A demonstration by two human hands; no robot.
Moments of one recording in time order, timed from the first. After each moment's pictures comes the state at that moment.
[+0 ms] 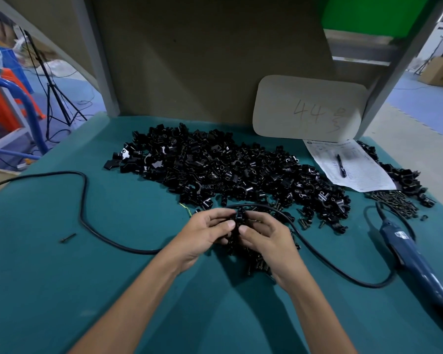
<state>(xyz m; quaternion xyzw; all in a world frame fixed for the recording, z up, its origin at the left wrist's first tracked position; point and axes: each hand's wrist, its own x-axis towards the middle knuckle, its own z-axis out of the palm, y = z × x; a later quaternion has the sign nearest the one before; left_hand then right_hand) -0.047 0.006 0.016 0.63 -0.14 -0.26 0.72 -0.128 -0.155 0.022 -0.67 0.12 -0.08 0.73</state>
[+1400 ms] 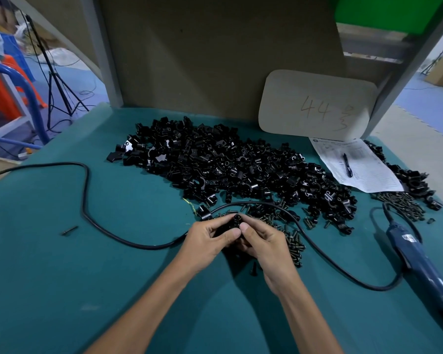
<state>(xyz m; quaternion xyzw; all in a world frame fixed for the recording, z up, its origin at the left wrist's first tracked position) -0.056 0.011 -0.022 0.67 -0.18 -0.18 0.70 -0.124 -0.136 0.008 -0.64 0.14 -0.06 0.76</state>
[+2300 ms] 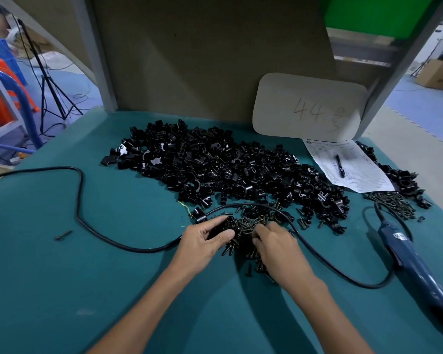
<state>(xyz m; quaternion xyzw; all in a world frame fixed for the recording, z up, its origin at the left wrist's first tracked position) -0.062 0.011 -0.016 0.71 -0.18 -0.13 0.66 -0.129 -0.175 0.015 -0.99 0.06 -0.04 0.11</state>
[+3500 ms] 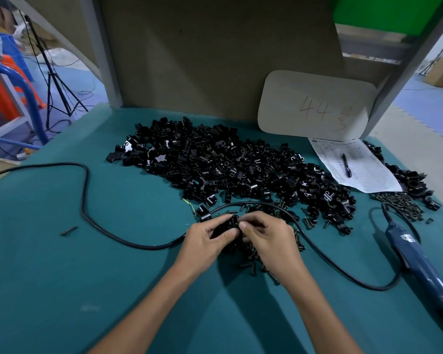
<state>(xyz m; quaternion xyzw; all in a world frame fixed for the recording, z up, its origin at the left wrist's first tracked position) -0.060 0.011 -0.022 0.72 -0.18 -0.10 0.66 -0.123 -0.149 0.030 -0.87 0.08 -0.12 0.47</state>
